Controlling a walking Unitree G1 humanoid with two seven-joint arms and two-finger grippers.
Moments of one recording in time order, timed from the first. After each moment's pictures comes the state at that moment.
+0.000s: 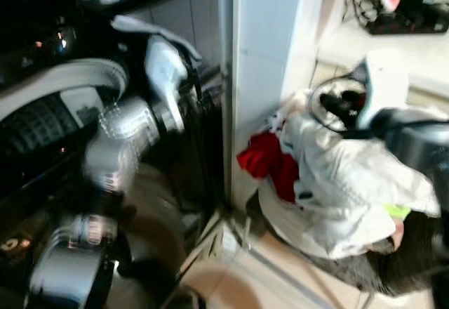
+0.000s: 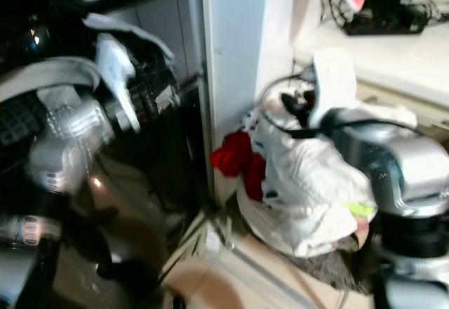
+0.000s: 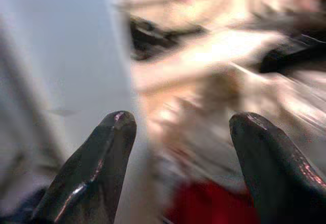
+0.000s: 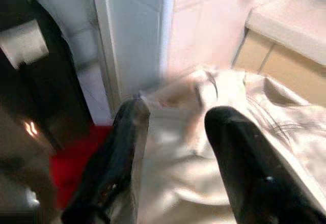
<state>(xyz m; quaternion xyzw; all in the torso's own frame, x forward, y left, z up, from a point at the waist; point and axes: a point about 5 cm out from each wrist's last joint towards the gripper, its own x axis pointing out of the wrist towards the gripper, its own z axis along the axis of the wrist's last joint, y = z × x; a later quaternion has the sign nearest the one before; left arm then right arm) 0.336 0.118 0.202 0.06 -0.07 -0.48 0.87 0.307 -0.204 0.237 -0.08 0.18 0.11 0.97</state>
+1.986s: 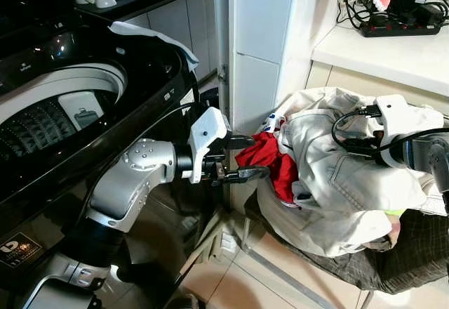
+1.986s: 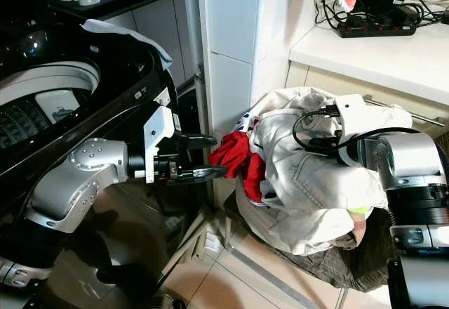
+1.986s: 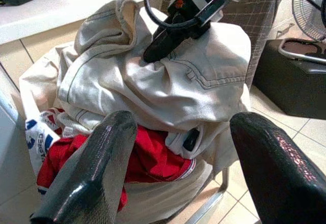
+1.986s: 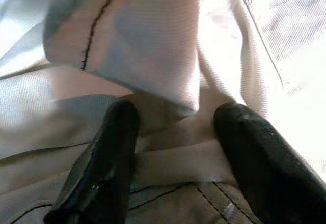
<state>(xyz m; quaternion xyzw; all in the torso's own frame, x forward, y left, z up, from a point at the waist) 0.290 0.088 0.181 0.09 0.04 -0.61 0.79 0.327 -0.263 0.173 -0.06 0.36 0.04 0.93</state>
